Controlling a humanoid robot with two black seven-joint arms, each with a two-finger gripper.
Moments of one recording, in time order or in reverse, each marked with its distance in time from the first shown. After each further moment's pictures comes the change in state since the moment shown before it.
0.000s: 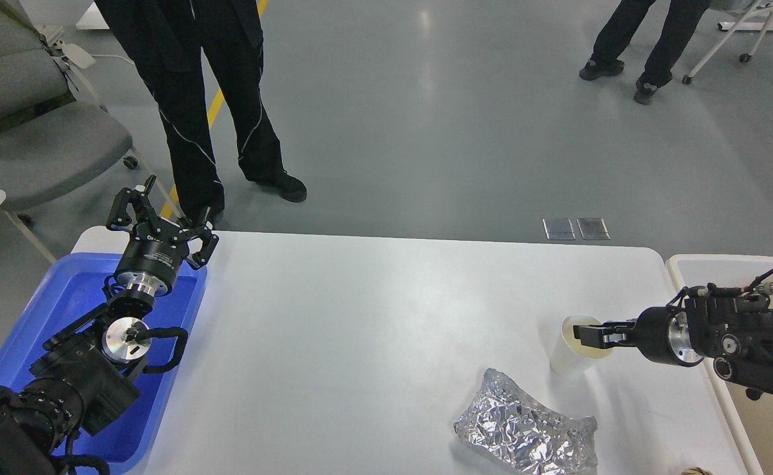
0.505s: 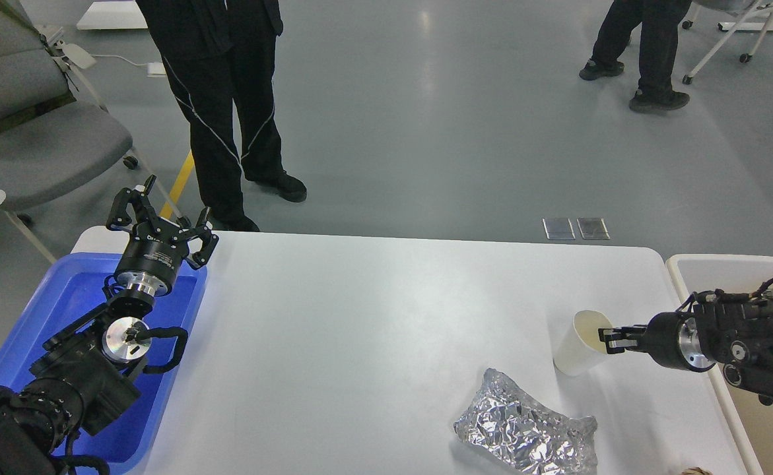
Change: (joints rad) left arm 0.000 0.000 0.000 0.000 0.000 0.000 0.000; right arm 0.005 -0.006 -0.044 -0.016 -0.009 -0.020 0.004
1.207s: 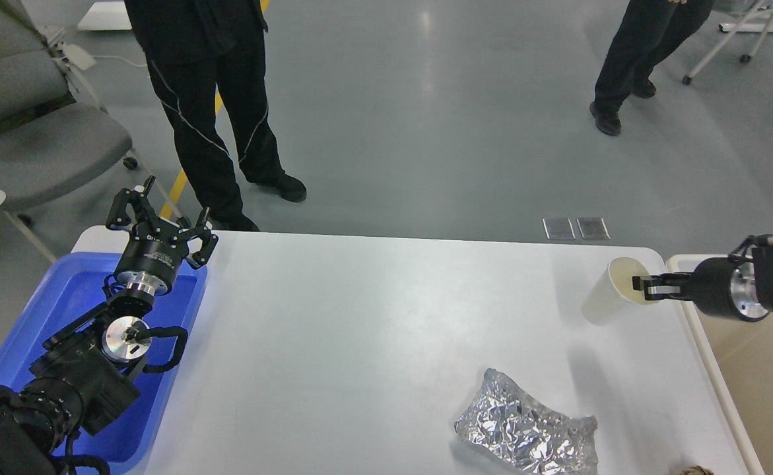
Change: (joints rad) left arm 0.000 0.000 0.000 0.000 0.000 0.000 0.000; right arm 0.263 -0.223 -0.003 0.160 0.012 0.118 0.004
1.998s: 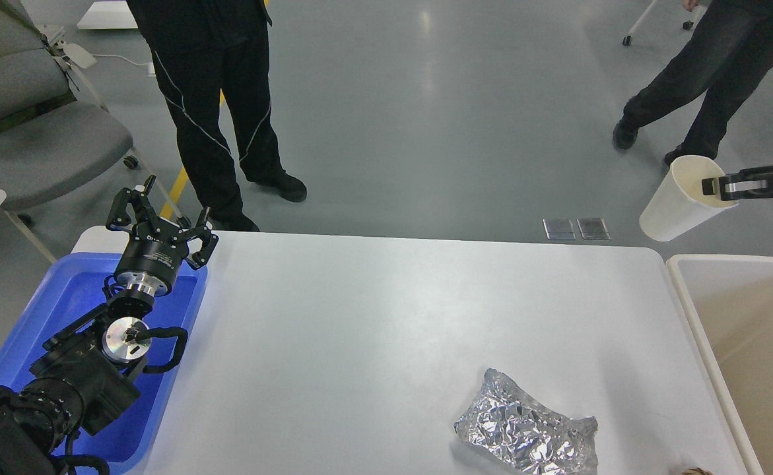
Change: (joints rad) left arm 0.000 0.000 0.000 0.000 0.000 0.000 0.000; right arm 0.378 -0.161 -0.019 0.044 -0.106 0.290 -0.008
